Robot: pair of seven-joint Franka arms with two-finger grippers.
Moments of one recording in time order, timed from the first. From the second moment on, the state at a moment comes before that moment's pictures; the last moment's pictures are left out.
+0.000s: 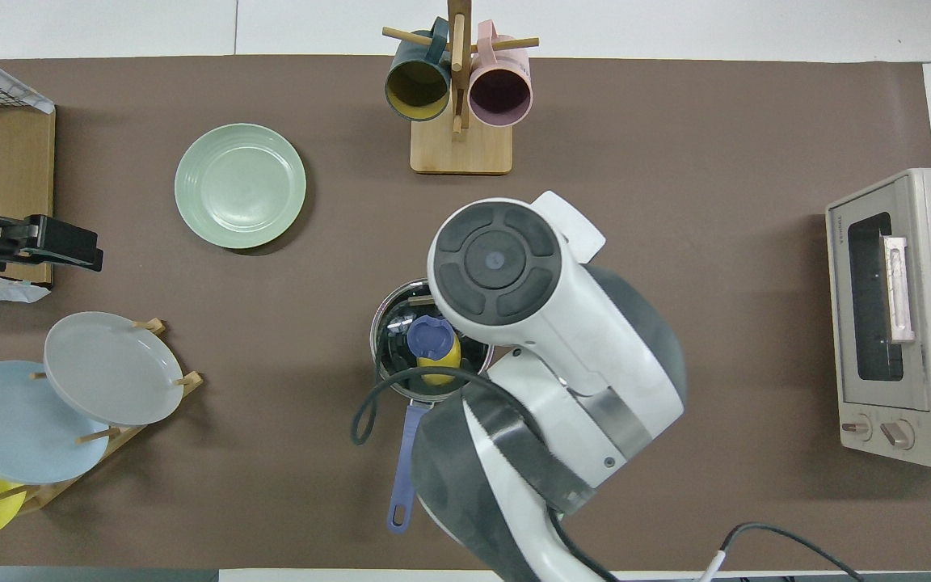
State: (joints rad) left arm -0.07 -0.02 -0.06 -1.57 -0.01 1.52 -0.04; right arm 0.55 0.20 0.04 -1.58 -0.10 1.71 0.60
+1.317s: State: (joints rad) left arm -0.07 -0.02 -0.06 -1.57 -0.01 1.52 -0.04; right arm 0.04 -0.03 0.04 -1.60 -0.10 1.45 0.03
